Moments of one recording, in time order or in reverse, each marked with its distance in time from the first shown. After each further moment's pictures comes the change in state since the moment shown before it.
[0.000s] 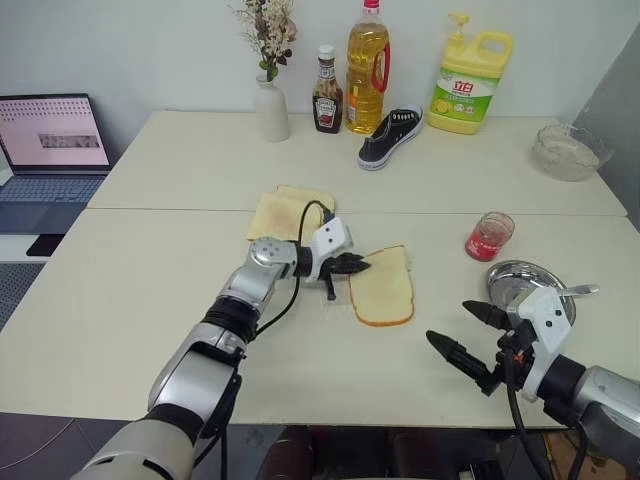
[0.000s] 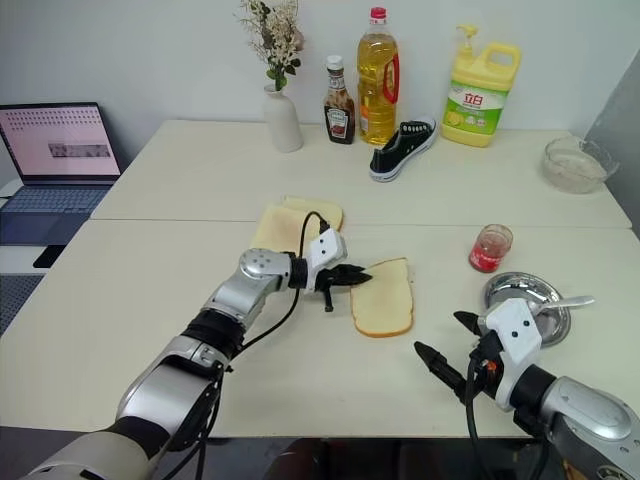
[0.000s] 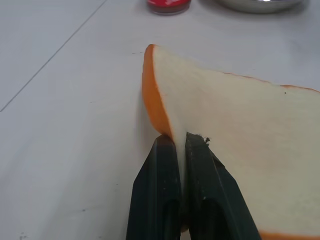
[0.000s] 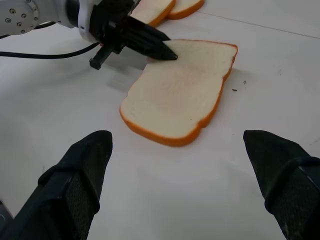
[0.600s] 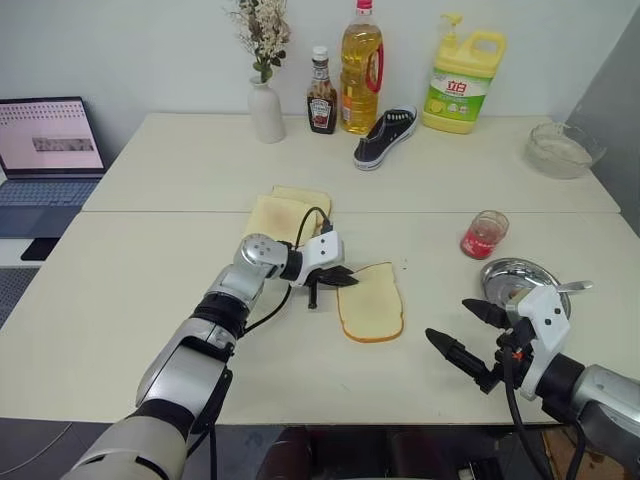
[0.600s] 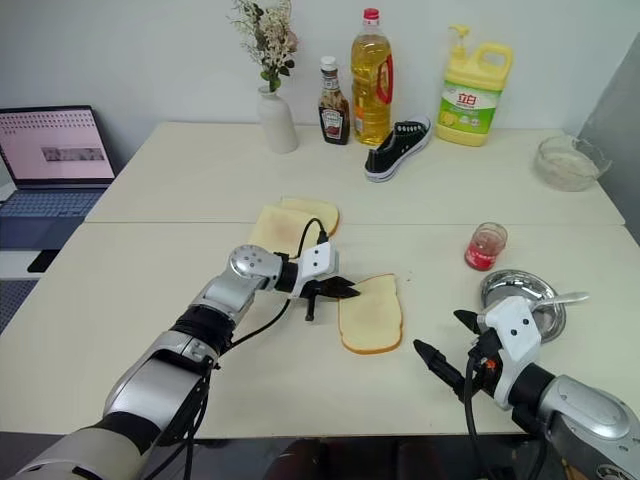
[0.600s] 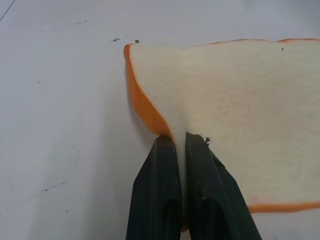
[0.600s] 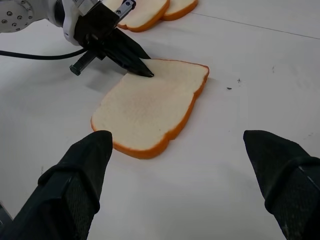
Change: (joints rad) left arm -0.068 0.023 -0.020 0.138 0.090 -0.129 -0.086; right arm -0.002 -0.007 0.005 0.000 0.027 0.000 -0.029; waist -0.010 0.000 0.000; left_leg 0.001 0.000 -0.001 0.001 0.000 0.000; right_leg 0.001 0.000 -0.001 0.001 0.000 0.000
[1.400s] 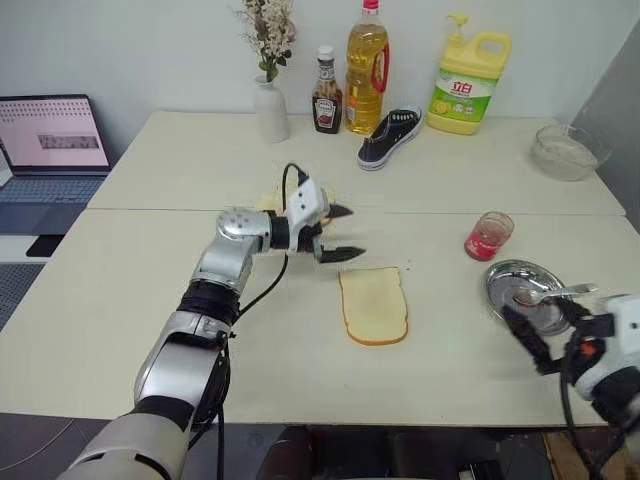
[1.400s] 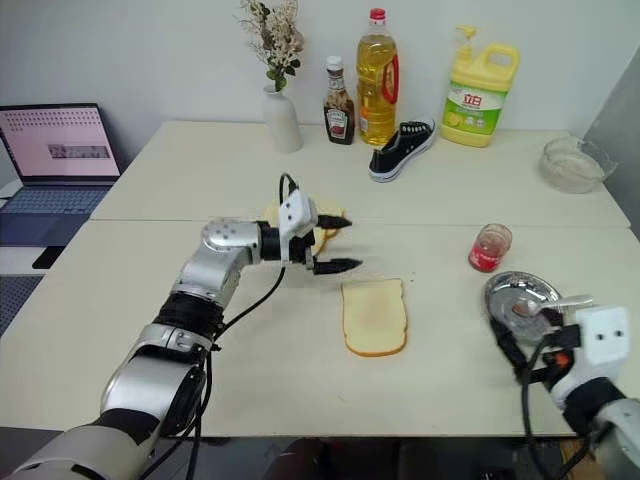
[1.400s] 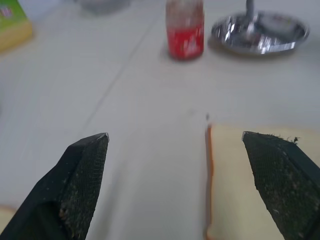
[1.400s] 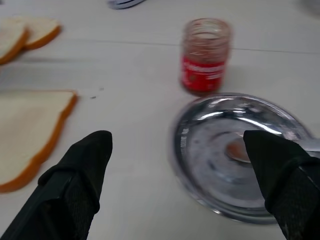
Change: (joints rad) left arm 0.035 -0.007 0.197 -0.395 -0.198 0.237 0.033; right arm 0.149 0.176 -0.328 0.124 -0.045 -0.112 -0.166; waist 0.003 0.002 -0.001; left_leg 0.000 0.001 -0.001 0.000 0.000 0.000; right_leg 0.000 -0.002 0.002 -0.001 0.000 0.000
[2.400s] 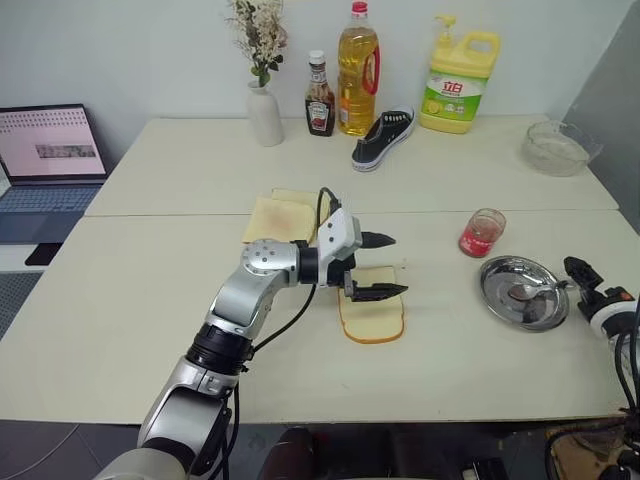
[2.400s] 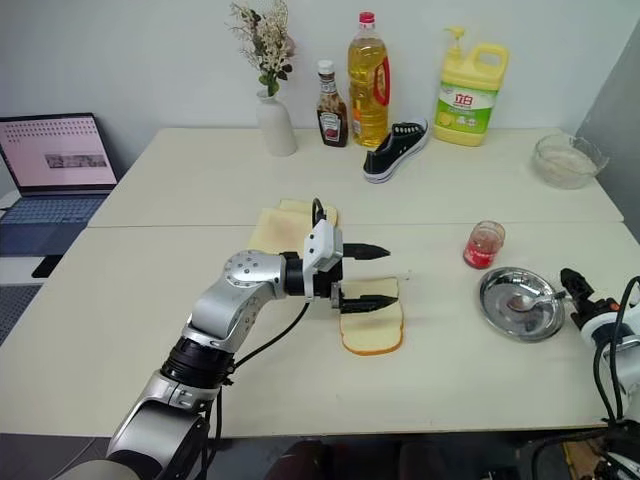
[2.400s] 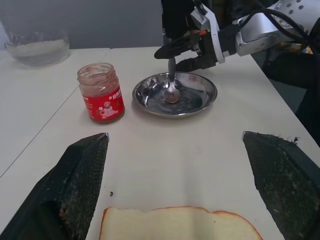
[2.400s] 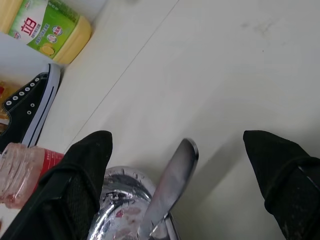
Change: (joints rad) left arm 0.184 -0.036 -0.114 -0.344 -0.071 0.194 0.103; right arm -0.681 -0.032 -0.112 1.103 0.210 -0.026 -0.034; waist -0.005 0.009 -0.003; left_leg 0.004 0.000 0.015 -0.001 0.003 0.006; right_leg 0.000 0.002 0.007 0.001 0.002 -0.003
